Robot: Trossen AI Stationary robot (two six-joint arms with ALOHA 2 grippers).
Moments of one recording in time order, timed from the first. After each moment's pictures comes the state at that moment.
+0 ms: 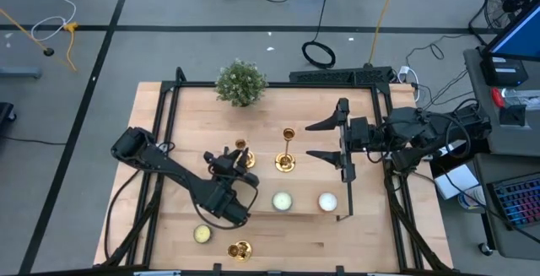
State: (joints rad) left arm -0.50 1.85 1.37 -1.33 -1.45 -1.92; right arm 0.32 1.18 1.42 -0.23 0.29 -0.05
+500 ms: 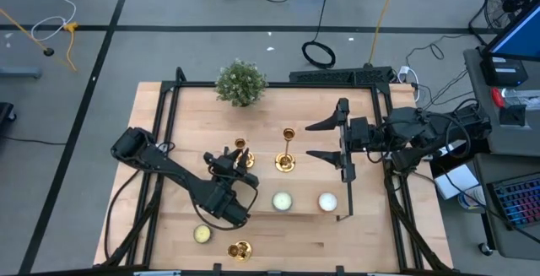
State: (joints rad) left arm -0.51 1.85 1.37 -1.33 -1.43 -1.92; right arm 0.32 1.18 1.42 -0.23 0.29 -0.05
